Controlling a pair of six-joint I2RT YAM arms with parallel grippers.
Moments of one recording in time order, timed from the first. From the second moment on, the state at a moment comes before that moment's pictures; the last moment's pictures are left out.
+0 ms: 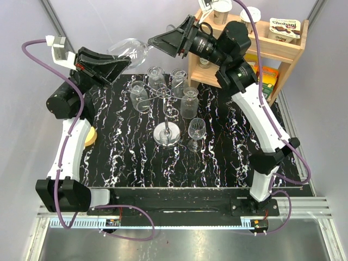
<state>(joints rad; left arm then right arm) 0.00 1.29 1.34 1.16 0.93 -1.26 0.61 1.85 2.37 -0.10 -0.60 0.84</state>
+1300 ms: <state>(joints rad) -0.01 1.21 1.22 1.29 0.82 -1.21 0.73 1.99 2.62 -0.25 -0.42 0.79</state>
